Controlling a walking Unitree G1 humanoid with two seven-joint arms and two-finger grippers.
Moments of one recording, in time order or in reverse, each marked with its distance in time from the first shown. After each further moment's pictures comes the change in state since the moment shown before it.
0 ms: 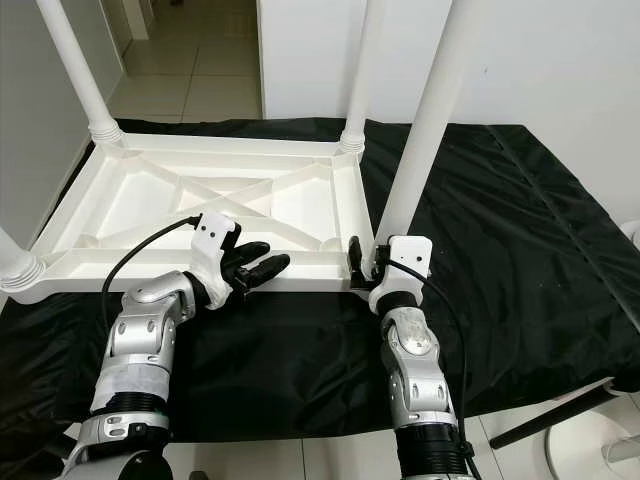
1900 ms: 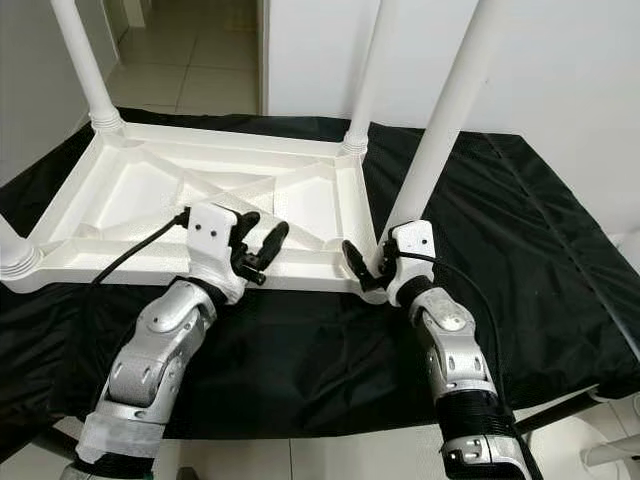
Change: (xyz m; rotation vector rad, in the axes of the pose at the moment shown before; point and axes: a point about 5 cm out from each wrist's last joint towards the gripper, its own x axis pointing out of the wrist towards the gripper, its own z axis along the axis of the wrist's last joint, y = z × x) left arm -0.006 -0.062 0.027 0.116 -0.269 0.207; right arm 0.022 -0.021 0.002 -0.128 0.063 0.414
